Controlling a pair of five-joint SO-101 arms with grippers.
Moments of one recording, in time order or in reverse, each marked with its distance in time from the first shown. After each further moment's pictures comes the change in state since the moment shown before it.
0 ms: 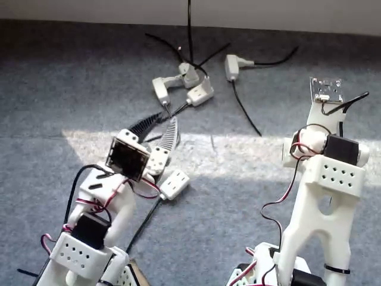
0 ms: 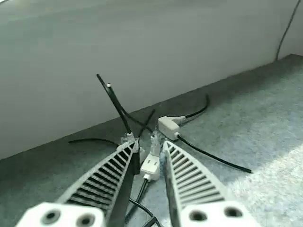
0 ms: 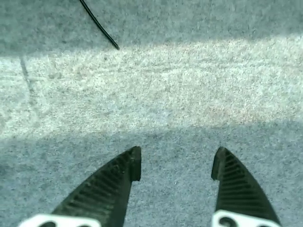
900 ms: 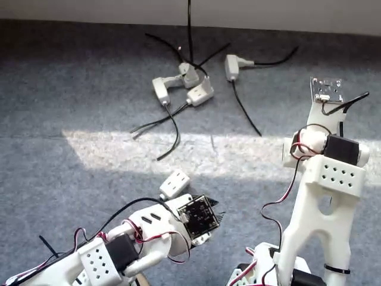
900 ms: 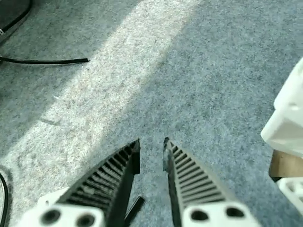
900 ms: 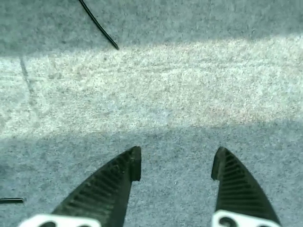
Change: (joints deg) left arm 32.1 -0.1 14.7 11.5 0.0; right arm 0.1 0.0 0.0 0.0 0.0
